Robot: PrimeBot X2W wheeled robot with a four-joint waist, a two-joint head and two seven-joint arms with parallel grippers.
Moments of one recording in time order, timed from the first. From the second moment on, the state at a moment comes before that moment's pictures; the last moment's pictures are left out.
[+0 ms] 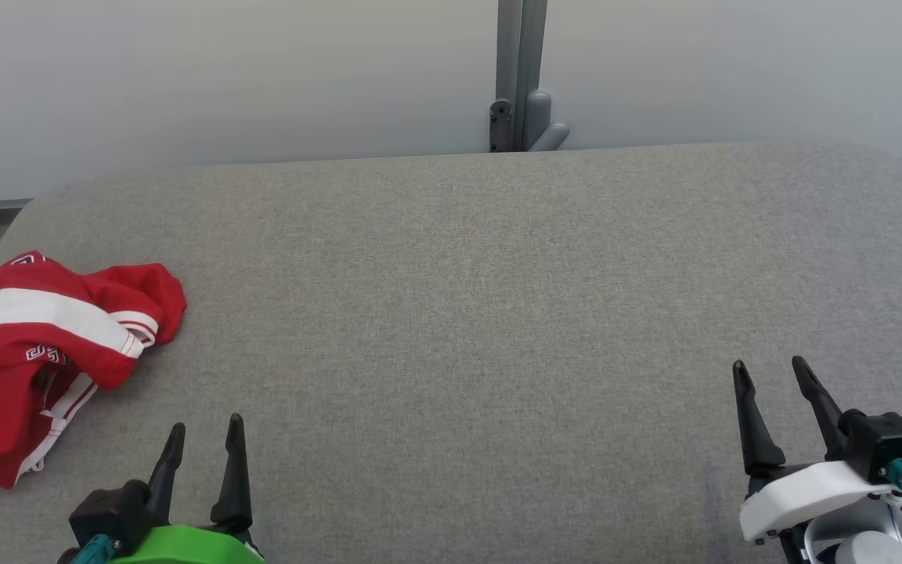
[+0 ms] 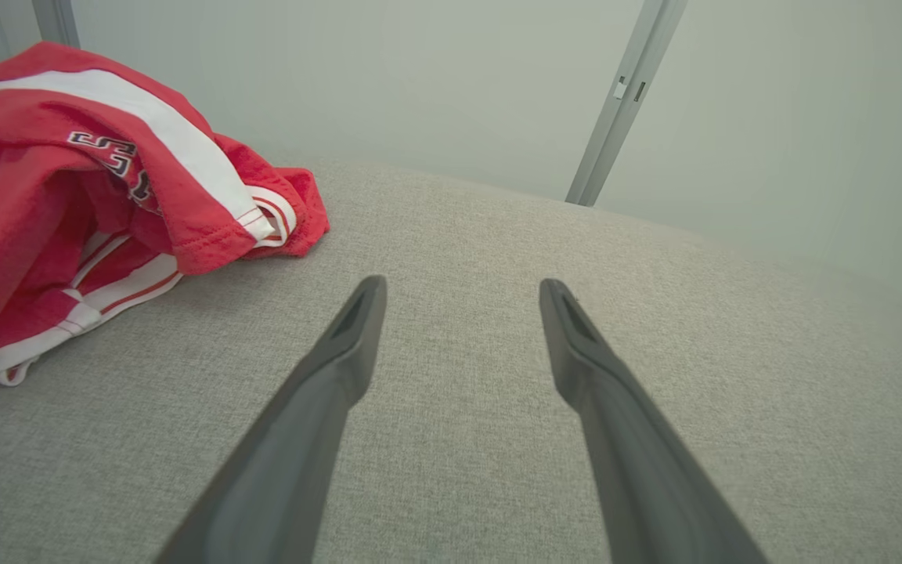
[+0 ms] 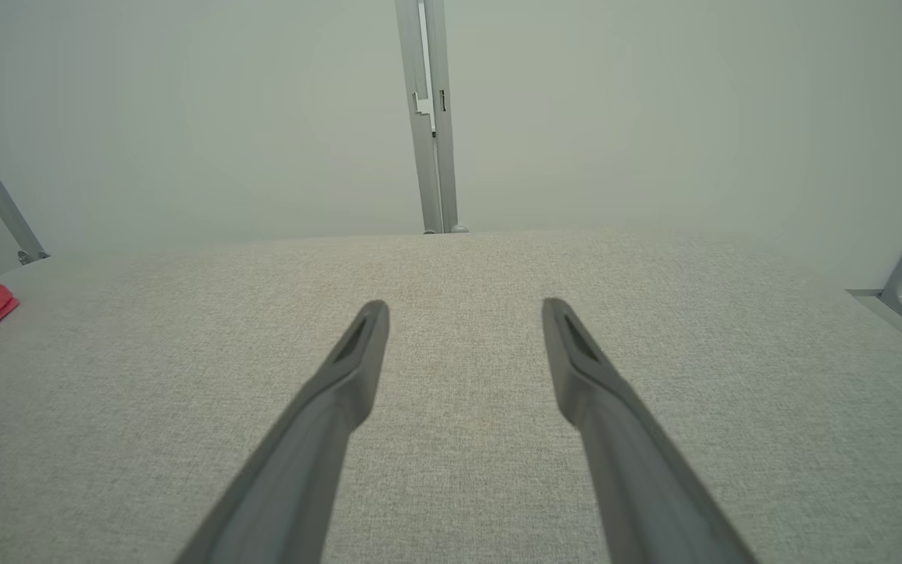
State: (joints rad) left arm 0.01 0.08 -0.04 0.29 -0.37 -0.13 -0.23; right arm 0.00 -0.13 0.00 0.19 0.21 0.13 -0.23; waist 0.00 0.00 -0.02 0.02
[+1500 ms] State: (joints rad) left arm 0.03 0.09 -0.06 0.30 -0.27 -0.13 -0.26; right arm 0.03 -0.12 -0.02 0.20 0.08 0.13 -0.26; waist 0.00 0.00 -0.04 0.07
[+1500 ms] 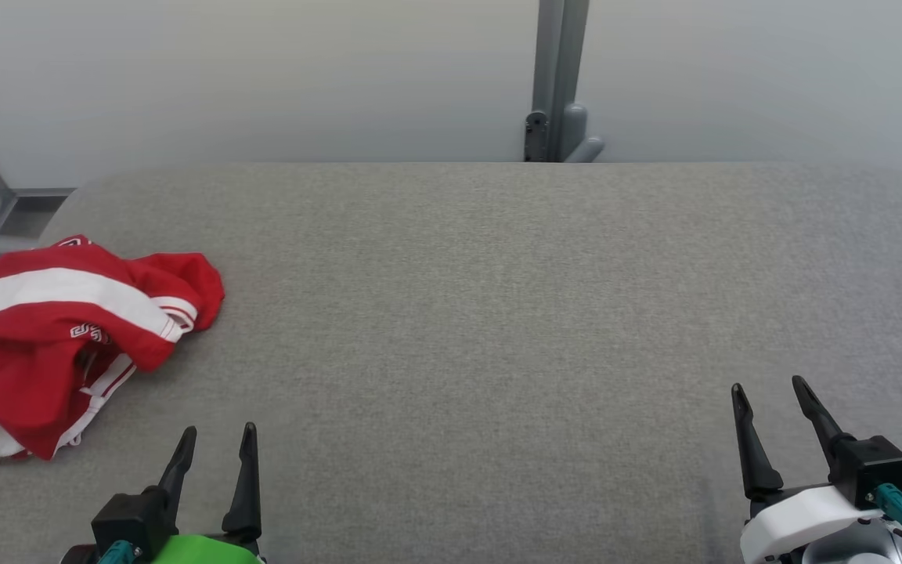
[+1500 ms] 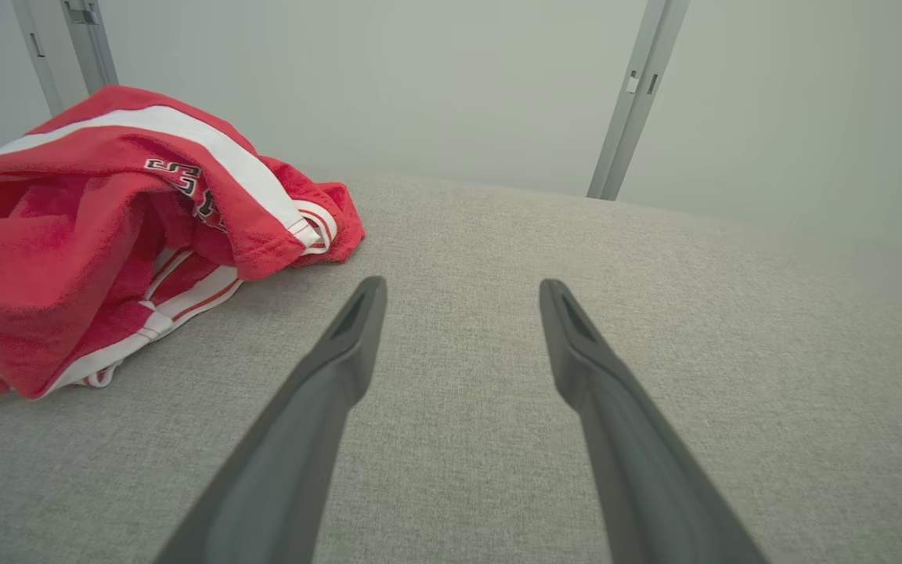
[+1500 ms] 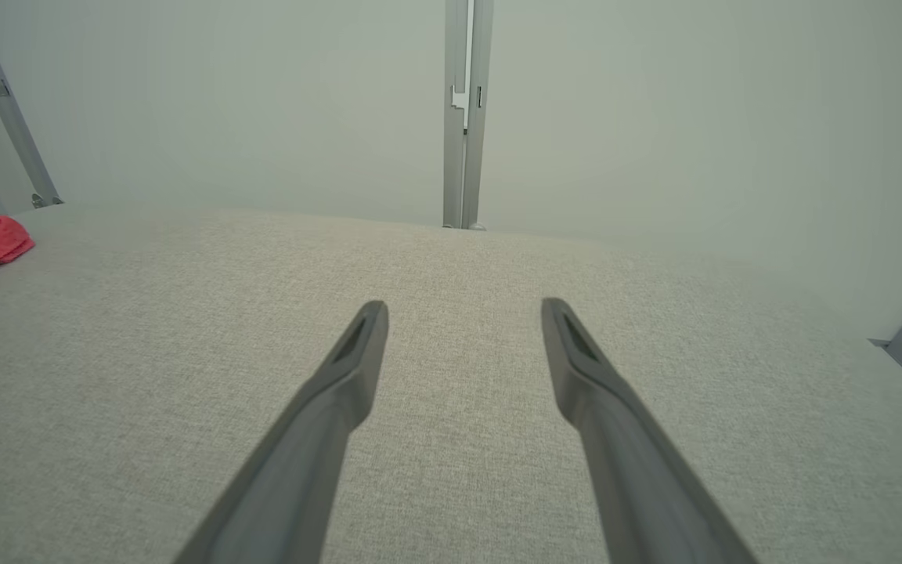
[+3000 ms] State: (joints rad) left arm -0.66 0.20 0.04 0.59 -0.51 -0.10 0.16; right arm -0.16 -0.26 0.22 0.14 0.12 0.13 -0.26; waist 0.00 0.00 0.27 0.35
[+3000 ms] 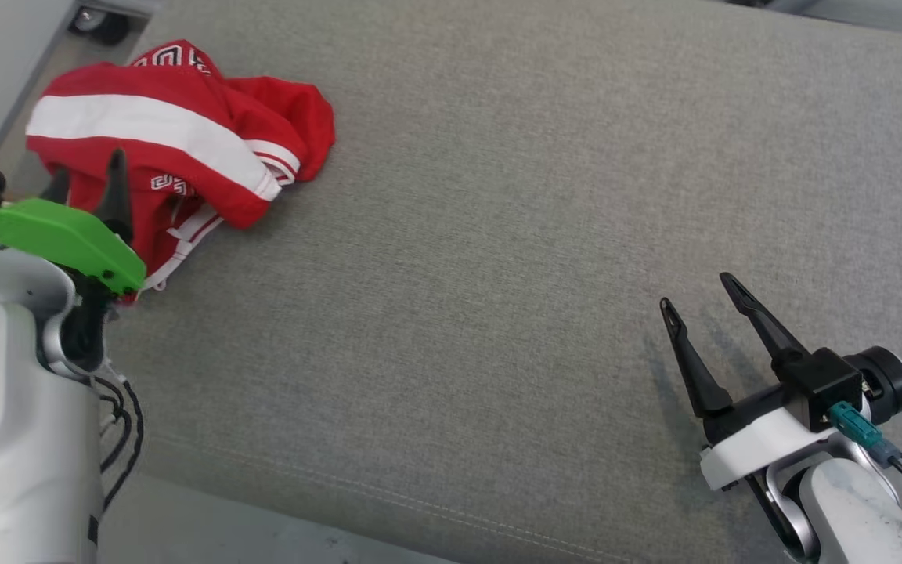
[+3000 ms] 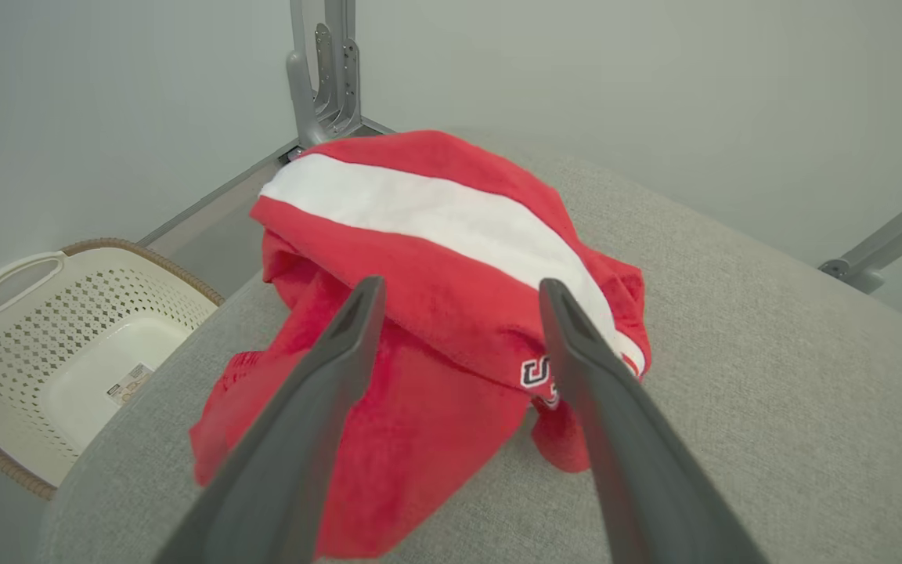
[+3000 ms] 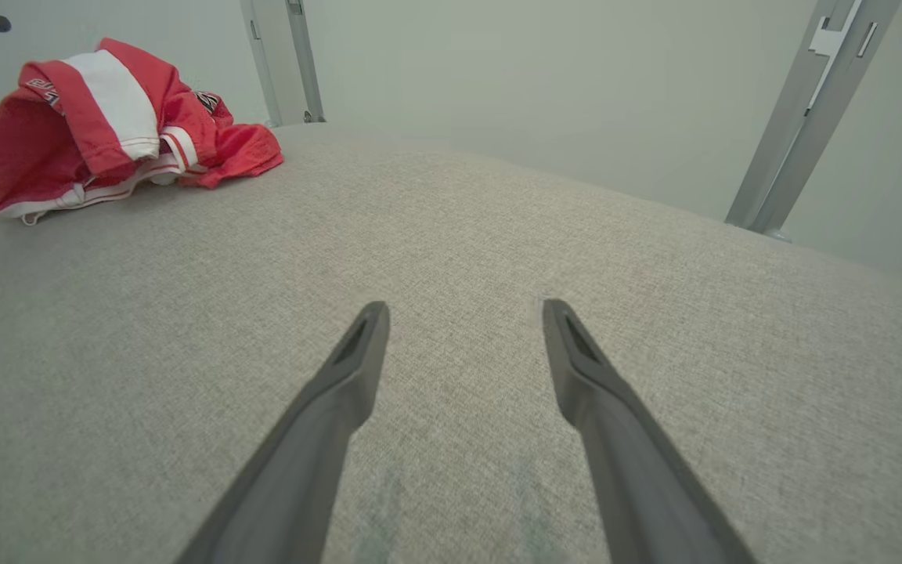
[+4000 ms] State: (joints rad) left arm -0.77 0.34 -0.17 0.58 -0.65 -0.13 0.00; right arm -0.15 -0.19 0.22 0.15 0.16 0.13 -0.26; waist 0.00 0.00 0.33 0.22
